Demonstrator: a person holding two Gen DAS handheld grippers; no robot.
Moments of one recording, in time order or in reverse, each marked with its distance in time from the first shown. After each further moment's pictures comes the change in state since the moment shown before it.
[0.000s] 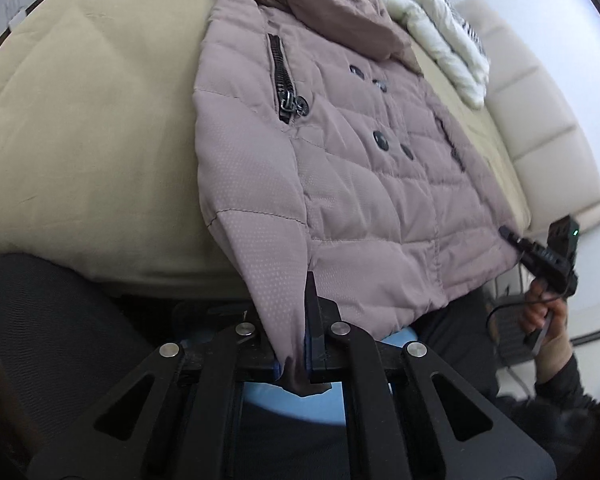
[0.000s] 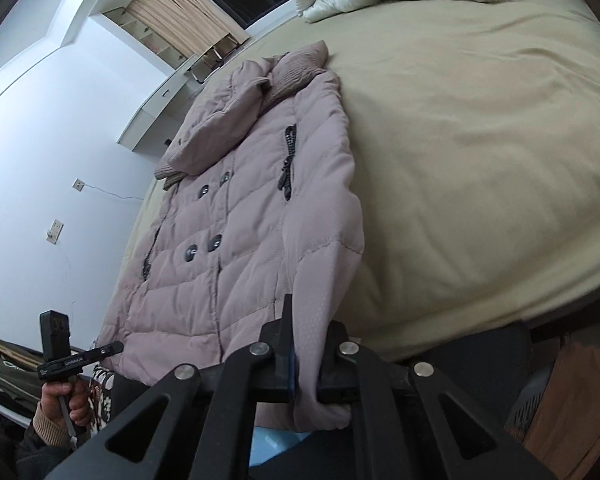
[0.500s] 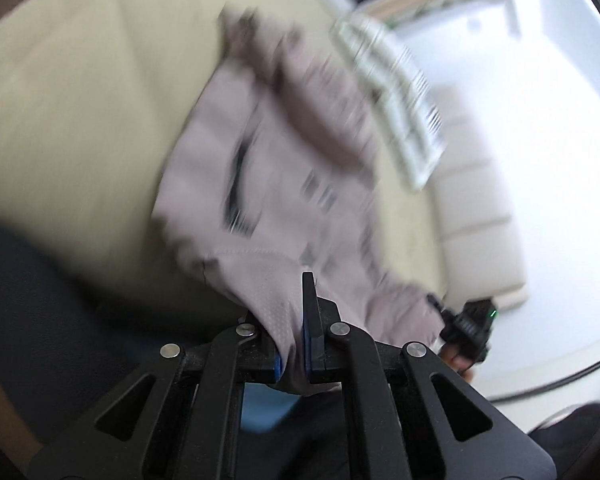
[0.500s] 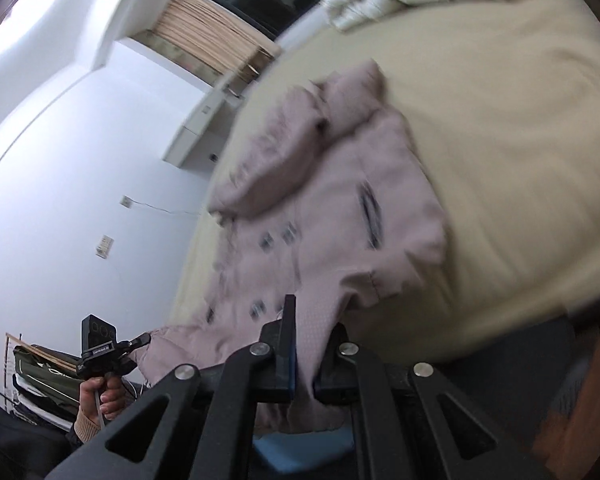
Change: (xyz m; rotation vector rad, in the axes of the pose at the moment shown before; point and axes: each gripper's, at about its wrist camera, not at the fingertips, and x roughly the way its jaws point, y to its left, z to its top) left arm -0.078 0.027 0.070 -0.271 -0.232 -0.356; right arm -0.019 0.036 0.058 0.005 -0.070 0.198
